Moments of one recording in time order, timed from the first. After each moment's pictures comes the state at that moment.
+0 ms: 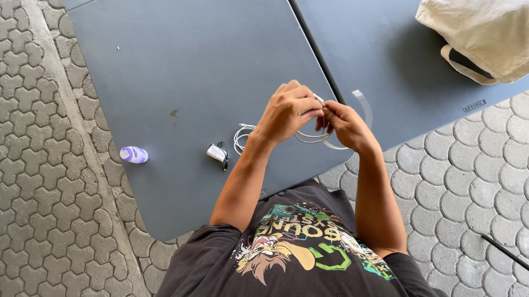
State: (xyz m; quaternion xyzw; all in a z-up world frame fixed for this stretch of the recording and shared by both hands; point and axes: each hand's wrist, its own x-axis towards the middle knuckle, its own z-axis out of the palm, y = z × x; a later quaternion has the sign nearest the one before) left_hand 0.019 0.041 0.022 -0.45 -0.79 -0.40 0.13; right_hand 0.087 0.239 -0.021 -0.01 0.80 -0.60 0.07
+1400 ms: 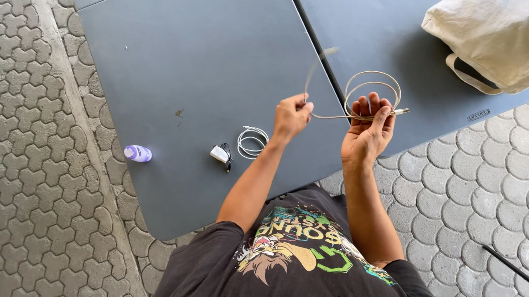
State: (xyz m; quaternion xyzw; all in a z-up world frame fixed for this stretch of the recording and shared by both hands) left_hand 0.004 0.077 -0.106 -0.01 -0.77 -0.63 -0.12; right_hand 0.092 0.213 -0.038 0.15 0.33 -0.84 -0.40
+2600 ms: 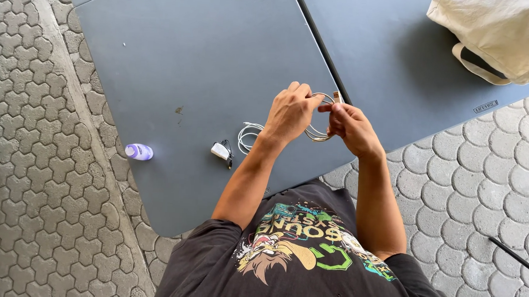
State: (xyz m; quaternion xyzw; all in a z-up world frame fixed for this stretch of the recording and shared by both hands) left_hand 0.005 0.061 -0.037 -0.38 -0.88 -0.24 0.15; right_hand 0.088 0.239 -0.047 0.07 0.56 -0.83 0.05
